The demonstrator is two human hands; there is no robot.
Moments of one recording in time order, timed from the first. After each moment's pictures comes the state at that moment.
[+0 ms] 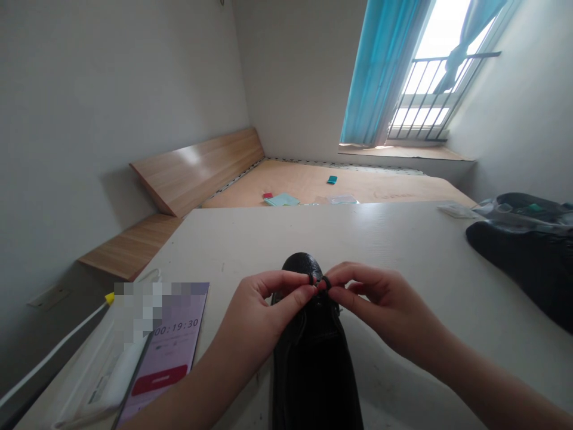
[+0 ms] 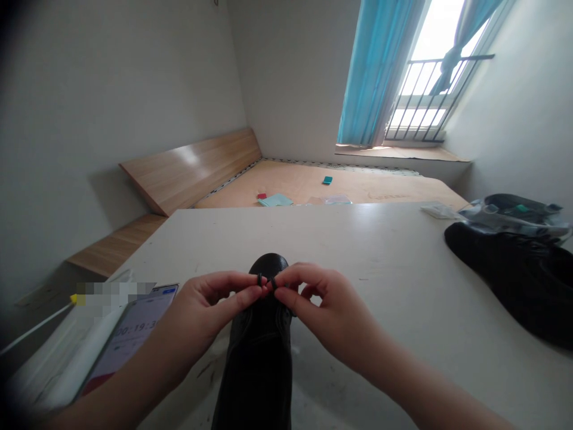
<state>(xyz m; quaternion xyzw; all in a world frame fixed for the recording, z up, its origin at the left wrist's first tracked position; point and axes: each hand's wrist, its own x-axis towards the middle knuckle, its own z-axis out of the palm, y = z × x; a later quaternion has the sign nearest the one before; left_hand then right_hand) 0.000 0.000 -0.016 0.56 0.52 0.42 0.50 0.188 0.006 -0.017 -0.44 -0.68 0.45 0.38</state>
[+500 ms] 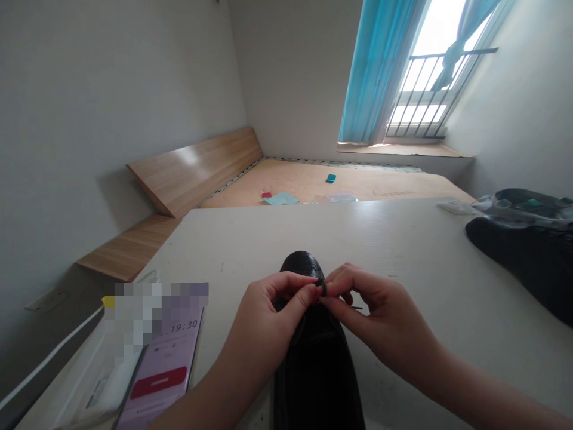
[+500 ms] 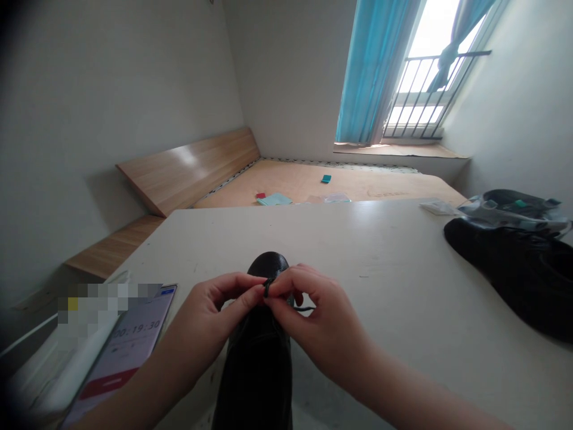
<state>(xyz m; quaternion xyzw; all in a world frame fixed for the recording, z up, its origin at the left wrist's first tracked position) 0.007 -0.002 -0.018 0.58 0.51 0.40 0.48 0.174 -0.005 -0.020 -0.43 -0.70 0.34 0.45</state>
